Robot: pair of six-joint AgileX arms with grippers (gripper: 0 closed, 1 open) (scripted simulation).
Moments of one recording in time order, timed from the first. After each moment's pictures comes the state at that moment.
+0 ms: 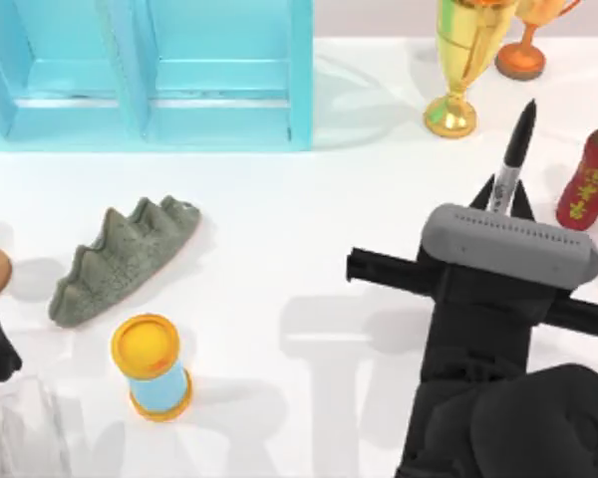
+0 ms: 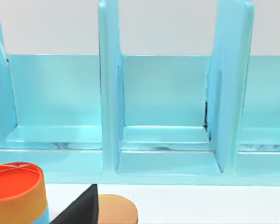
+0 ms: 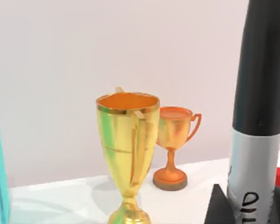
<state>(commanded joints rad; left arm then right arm) 0.00 0.00 0.00 0.00 0.00 0.00 1.16 1.70 0.55 1.70 1.45 -0.54</state>
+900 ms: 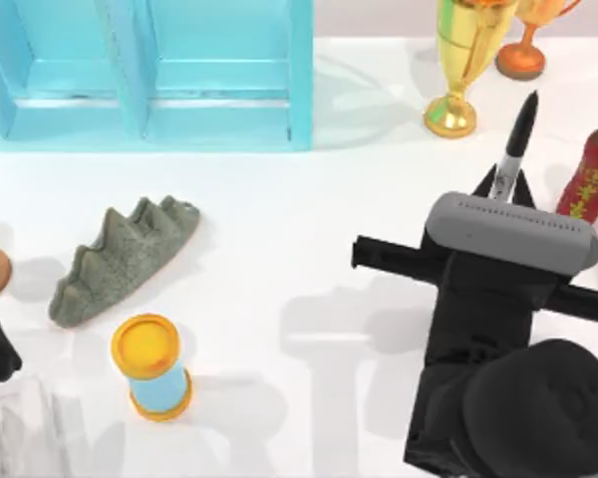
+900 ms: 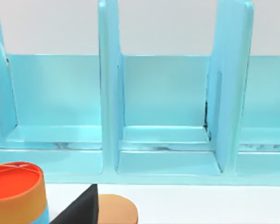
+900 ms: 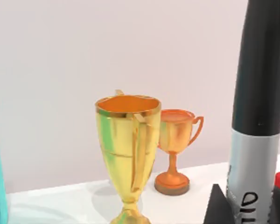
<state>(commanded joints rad) 0.00 0.00 0.00 0.00 0.00 0.00 1.11 1.70 0.55 1.60 1.40 -0.44</state>
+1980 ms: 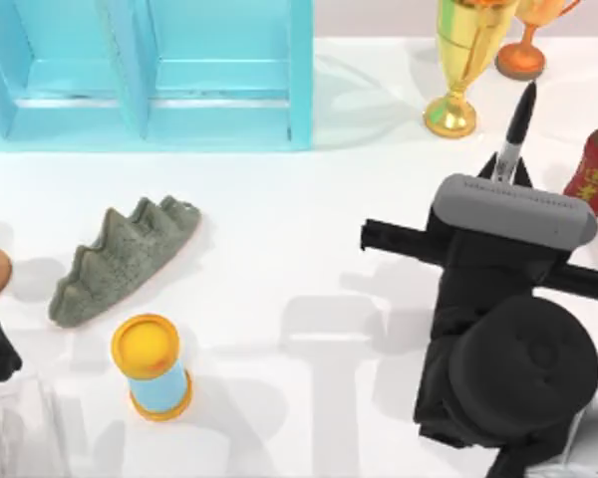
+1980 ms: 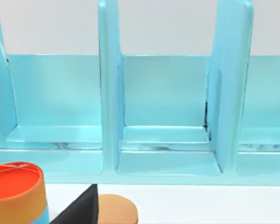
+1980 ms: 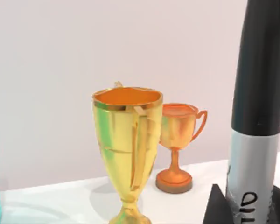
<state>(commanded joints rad) 0.00 0.00 0.00 0.00 0.00 0.00 1.02 1.70 0.55 1.41 1.32 -0.25</state>
